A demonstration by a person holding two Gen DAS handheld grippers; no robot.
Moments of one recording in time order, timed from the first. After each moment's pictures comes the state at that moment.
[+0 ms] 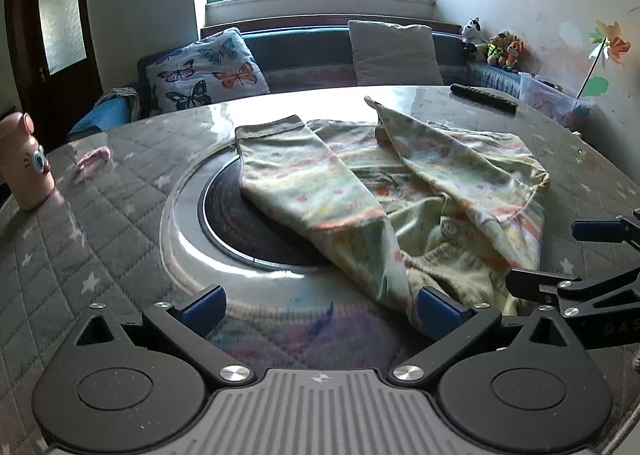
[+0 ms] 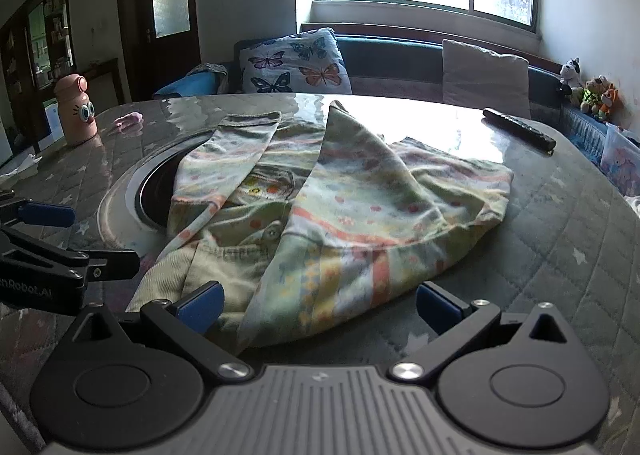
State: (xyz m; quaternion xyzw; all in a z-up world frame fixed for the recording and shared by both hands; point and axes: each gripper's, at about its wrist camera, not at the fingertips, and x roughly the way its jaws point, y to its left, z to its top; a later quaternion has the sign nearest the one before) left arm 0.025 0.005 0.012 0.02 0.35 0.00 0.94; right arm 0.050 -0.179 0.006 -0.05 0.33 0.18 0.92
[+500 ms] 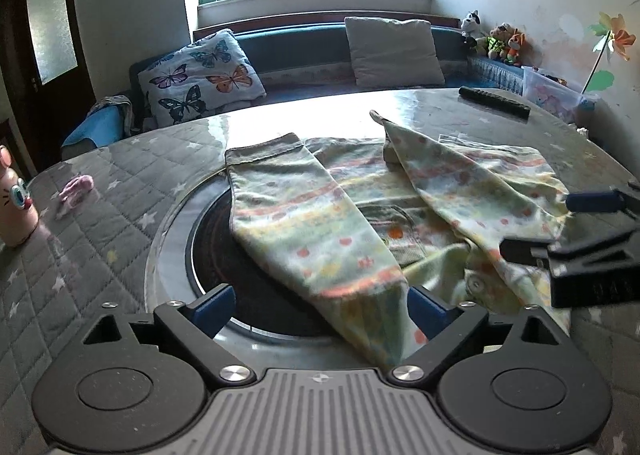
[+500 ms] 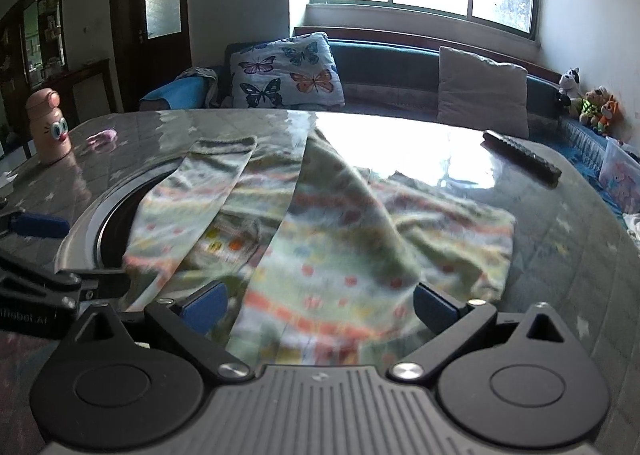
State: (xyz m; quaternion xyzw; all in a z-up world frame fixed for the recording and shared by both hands) left arm 0.090 0.008 0.016 0.04 0.36 0.00 0.93; right arm 0.125 -0.173 0.018 -0.06 0.33 0.17 0.93
